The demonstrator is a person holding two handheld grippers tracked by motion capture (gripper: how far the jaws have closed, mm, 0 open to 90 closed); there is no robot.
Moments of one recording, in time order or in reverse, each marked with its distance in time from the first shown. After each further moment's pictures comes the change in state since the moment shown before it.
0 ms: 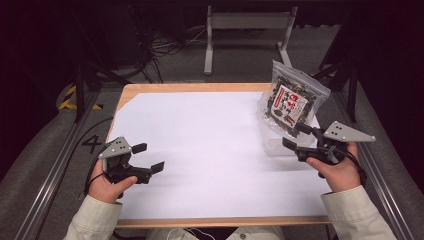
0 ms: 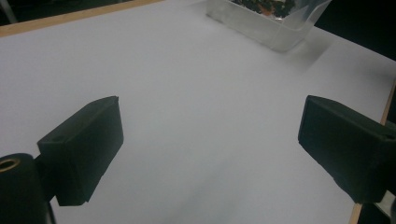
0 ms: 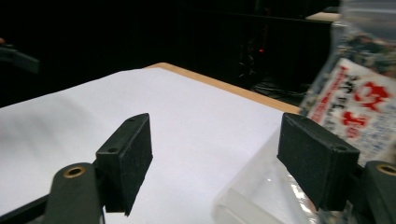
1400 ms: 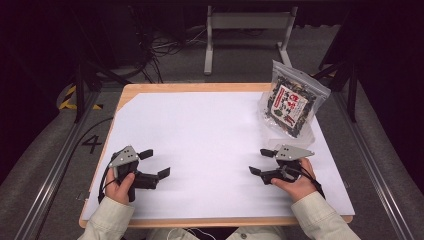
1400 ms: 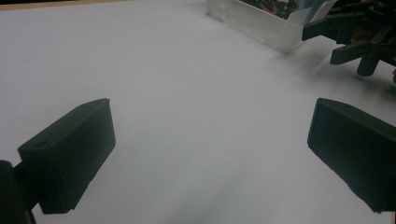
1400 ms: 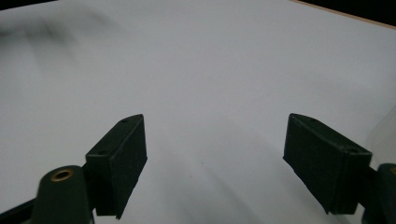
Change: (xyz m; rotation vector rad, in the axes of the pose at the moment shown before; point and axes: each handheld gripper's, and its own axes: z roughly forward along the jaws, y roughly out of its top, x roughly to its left) left arm 0.010 -0.040 0.033 -0.073 -0.028 -0.045; right arm 0.034 -0.083 0.077 0.214 0.149 -0.036
